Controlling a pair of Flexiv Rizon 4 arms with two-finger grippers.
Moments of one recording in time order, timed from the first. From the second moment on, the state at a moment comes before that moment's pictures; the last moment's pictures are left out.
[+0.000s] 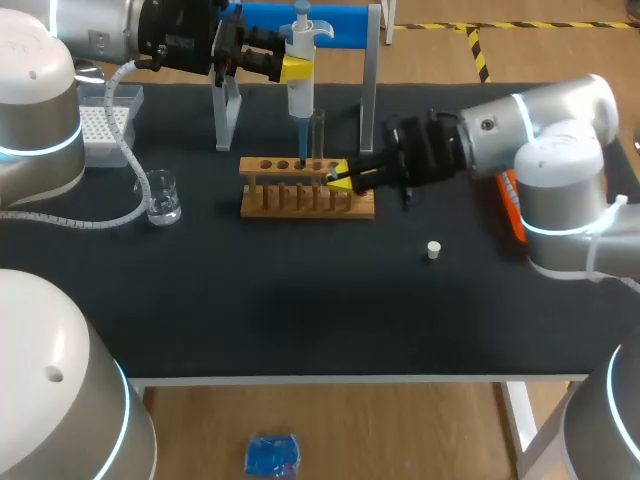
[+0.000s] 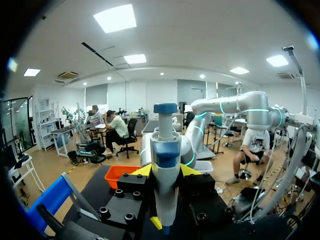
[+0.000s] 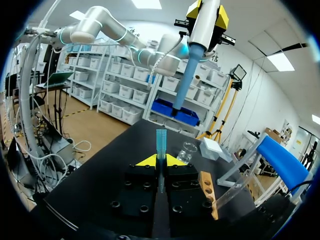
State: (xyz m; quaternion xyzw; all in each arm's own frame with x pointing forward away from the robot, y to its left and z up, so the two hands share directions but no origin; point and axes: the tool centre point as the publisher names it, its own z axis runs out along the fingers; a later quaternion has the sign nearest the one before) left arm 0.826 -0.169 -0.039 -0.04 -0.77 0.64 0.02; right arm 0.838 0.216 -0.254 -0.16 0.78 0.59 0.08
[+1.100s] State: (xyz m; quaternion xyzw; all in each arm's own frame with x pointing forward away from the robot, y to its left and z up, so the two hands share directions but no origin) left arm 0.826 -0.169 -0.039 -0.04 -0.77 0.64 0.02; right arm 0.839 0.248 -0.245 -0.17 0.78 0.60 0.06
